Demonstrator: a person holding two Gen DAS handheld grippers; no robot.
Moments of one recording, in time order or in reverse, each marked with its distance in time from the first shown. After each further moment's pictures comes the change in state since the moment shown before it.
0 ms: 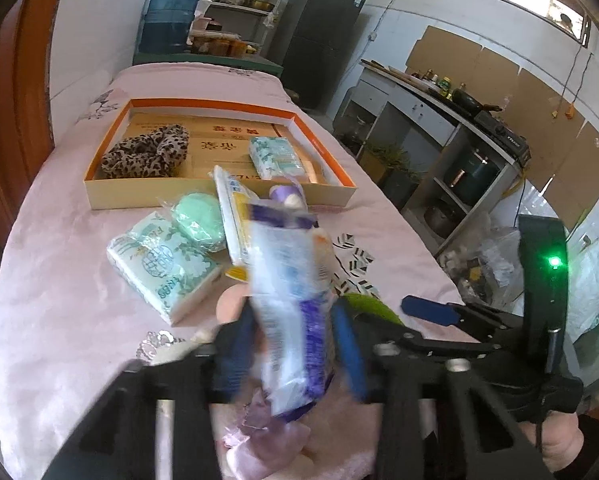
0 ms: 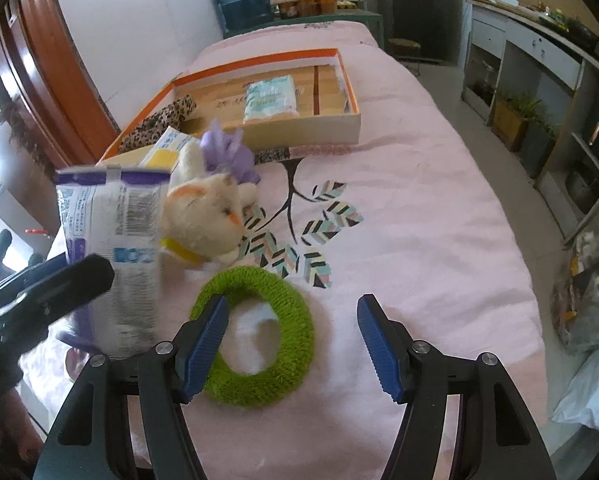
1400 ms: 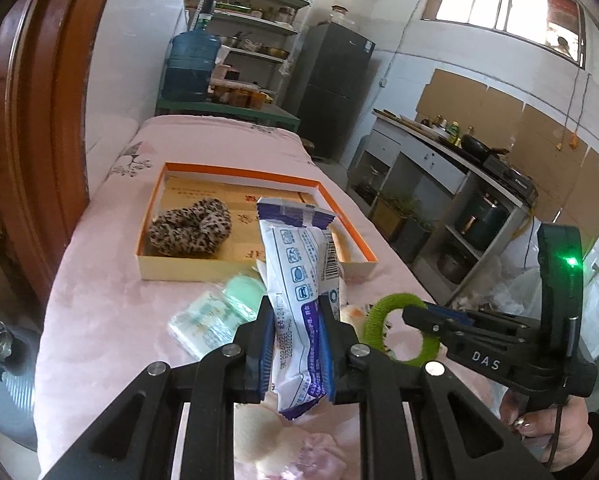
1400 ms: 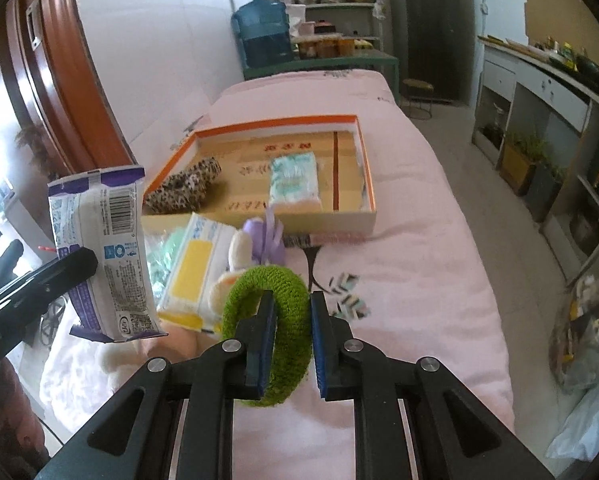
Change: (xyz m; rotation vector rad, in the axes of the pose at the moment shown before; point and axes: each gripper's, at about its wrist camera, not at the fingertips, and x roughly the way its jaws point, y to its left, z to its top) left arm -0.043 0.020 0.033 -0.012 -0.185 0.053; right arm -0.037 0.013 0.045 -0.063 -0.143 0.025
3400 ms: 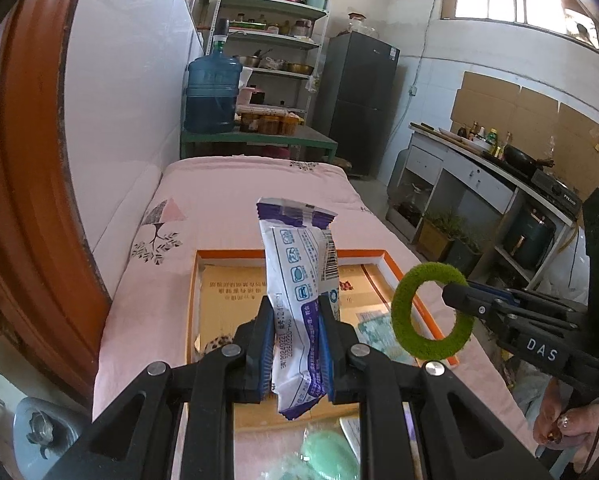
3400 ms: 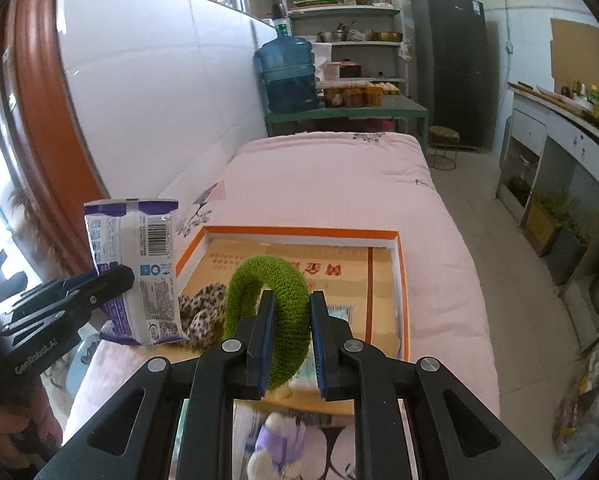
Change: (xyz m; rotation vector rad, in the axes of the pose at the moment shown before) left arm 0.070 0.037 0.117 0.055 -0.052 0.154; right arm 0.053 0.012 0.145 -0.053 -0.131 0.064
